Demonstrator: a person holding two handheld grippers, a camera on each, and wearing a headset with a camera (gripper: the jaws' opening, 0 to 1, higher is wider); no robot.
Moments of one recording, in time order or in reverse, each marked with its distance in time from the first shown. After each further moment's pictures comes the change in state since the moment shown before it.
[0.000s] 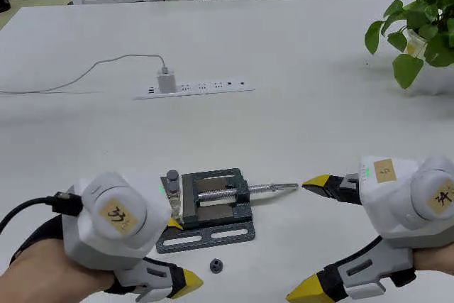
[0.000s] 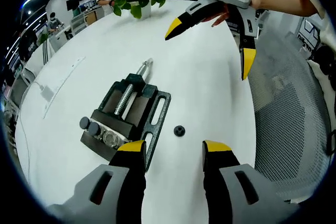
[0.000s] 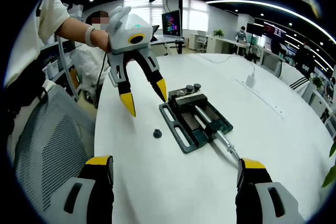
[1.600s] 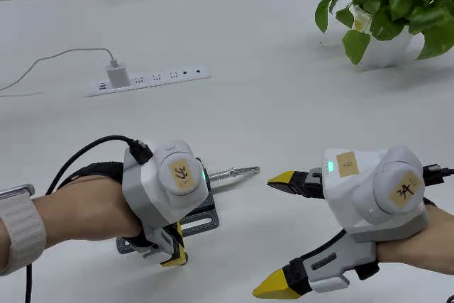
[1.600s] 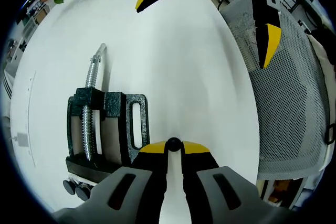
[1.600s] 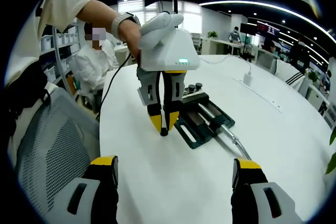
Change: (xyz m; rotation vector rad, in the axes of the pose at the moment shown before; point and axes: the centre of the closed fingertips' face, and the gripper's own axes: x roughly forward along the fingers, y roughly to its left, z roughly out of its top) left arm 0.054 -0.016 -0.005 0.228 0.341 -0.229; right arm -0.006 0.017 -0.010 0.053 -0.028 -0.024
